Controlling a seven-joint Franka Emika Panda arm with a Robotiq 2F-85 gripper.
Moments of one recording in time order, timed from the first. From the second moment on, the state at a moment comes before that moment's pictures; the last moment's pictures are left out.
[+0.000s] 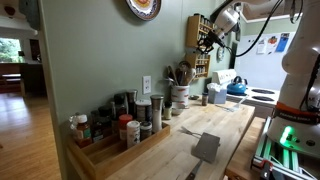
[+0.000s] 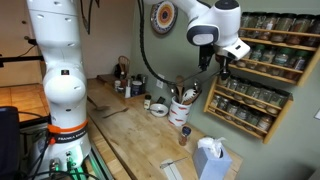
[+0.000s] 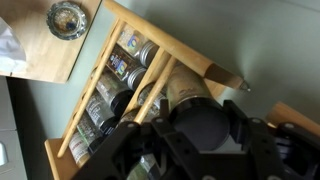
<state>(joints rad) -0.20 -0.09 -0.31 -2.08 0.68 2.55 0.00</state>
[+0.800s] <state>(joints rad) -0.22 -0.08 -0.31 -2.07 0.68 2.54 0.00</state>
